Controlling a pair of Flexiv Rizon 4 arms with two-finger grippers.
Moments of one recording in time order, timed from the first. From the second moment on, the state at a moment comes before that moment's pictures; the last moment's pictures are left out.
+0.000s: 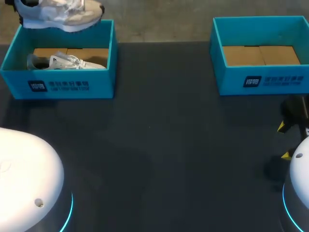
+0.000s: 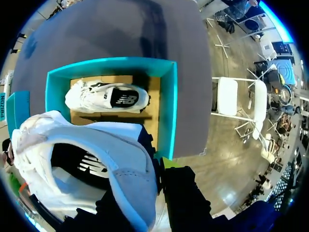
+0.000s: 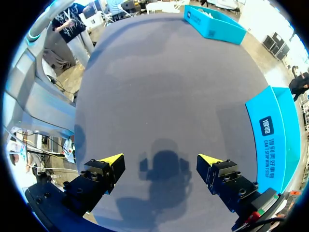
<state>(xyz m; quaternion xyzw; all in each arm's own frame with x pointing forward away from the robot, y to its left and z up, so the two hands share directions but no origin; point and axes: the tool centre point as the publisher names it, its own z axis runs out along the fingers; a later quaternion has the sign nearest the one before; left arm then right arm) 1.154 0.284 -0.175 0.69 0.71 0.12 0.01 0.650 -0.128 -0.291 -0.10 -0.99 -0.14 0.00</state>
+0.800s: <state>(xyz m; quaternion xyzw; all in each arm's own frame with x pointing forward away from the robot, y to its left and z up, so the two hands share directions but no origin) 1.182 0.293 -0.246 0.69 0.71 0.12 -0.03 0.650 -0.128 -0.291 -0.10 -0.99 -0.14 0.00</state>
